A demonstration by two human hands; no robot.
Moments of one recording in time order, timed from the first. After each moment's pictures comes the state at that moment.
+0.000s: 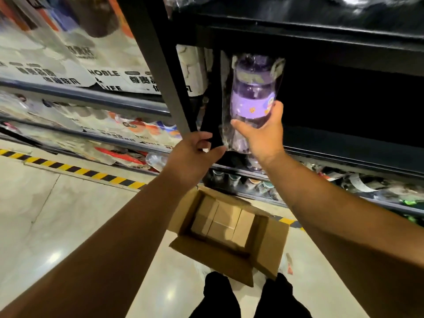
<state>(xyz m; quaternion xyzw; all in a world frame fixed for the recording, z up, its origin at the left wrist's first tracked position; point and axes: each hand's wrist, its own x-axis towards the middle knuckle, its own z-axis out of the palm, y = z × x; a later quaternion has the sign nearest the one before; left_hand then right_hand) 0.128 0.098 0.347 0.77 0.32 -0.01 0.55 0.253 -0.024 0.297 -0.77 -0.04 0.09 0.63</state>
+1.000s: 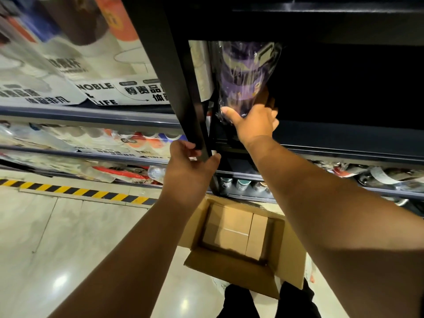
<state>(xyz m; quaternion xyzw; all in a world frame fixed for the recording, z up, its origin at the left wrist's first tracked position) 0.122 0.137 0.323 0.76 0.34 0.05 0.56 0.288 0.052 0.273 -0.93 0.02 0.10 0.35</state>
